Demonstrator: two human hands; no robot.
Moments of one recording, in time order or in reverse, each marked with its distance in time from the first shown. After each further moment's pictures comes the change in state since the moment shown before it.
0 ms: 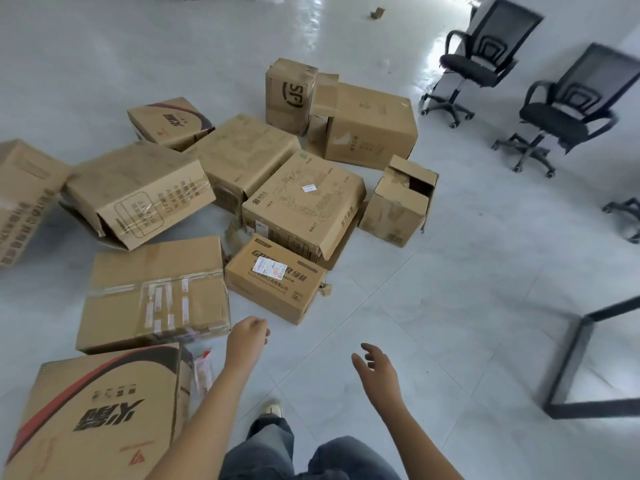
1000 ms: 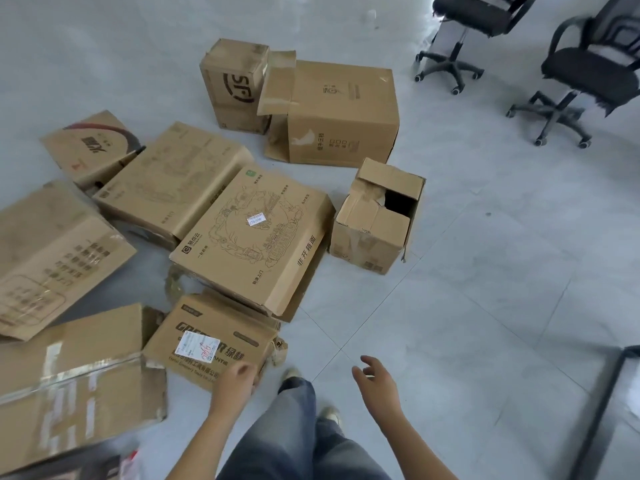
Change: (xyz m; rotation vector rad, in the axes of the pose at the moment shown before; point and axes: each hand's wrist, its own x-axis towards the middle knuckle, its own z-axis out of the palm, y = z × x) left_hand 0.210 0.207 0.270 0.313 -0.048 -0.150; right_hand 0.385 -0.015 -0.212 0.045 -0.138 0.185
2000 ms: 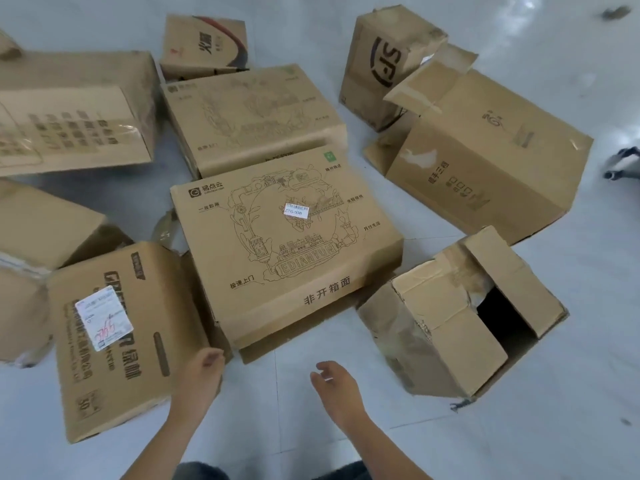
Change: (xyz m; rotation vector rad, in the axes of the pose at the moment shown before) left_hand 0.298 0.016 0.174 -0.468 0.556 -0.228; right_hand 0.405 -0.051 0.049 -0.550 -0.472 -0.281
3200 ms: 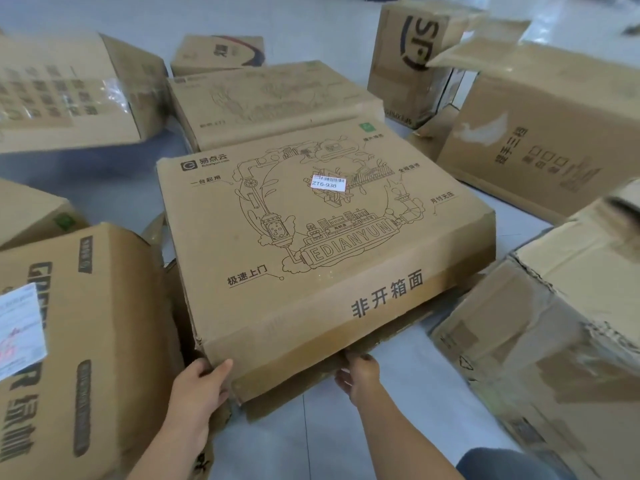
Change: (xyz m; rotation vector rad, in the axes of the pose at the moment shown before) left_hand 0.214 -0.143 0.119 -0.576 -0.003 -0.150; right_hand 0.333 0.072 0.125 1.033 0.102 0.222
